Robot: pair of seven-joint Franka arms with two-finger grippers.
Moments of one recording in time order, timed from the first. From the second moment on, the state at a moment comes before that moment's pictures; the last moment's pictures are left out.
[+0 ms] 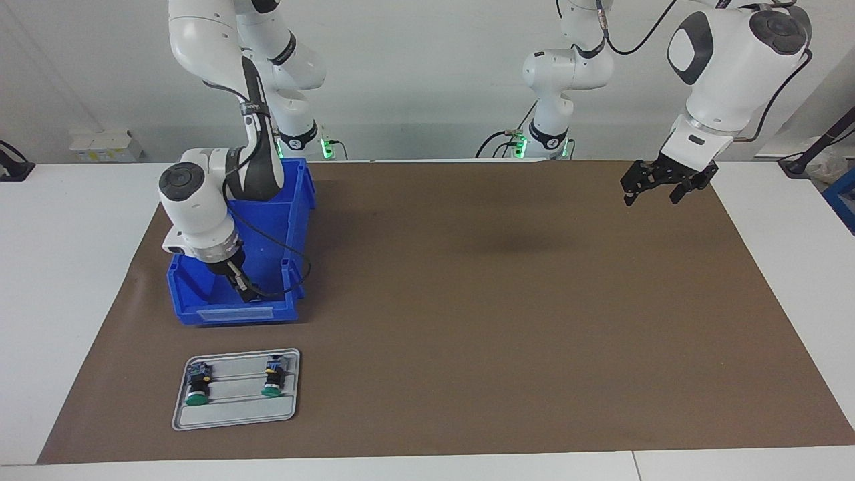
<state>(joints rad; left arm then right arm) -0.06 -0.01 0.00 -1.70 0.00 1.68 -0.03 -0.08 0.24 0.06 -2.02 -0.09 2.30 0.95</state>
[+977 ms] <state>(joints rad) -0.06 -0.01 0.00 -1.70 0.00 1.68 -0.03 -0.09 0.10 0.06 -2.01 -0.09 2.15 0.70</state>
